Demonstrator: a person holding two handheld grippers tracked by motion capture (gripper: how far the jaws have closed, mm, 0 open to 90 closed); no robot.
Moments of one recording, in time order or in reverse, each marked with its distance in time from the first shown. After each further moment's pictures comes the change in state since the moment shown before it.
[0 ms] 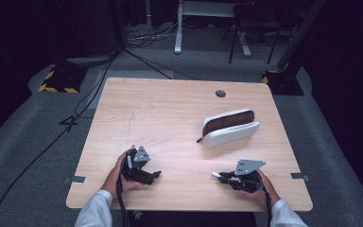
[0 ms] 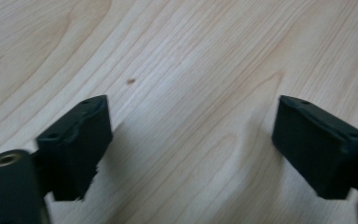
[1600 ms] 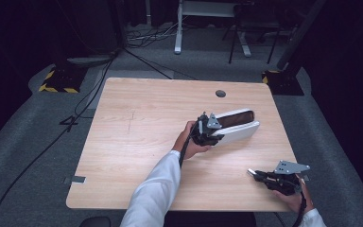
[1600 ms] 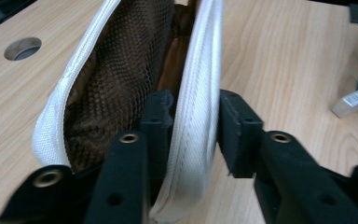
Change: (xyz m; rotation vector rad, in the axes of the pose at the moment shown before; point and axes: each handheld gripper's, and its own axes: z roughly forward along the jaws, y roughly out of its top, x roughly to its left) left arm -0.052 0.197 0.096 -0.151 -0.109 0.237; right arm -0.037 -0.070 -0.080 -0.020 -0.181 0.194
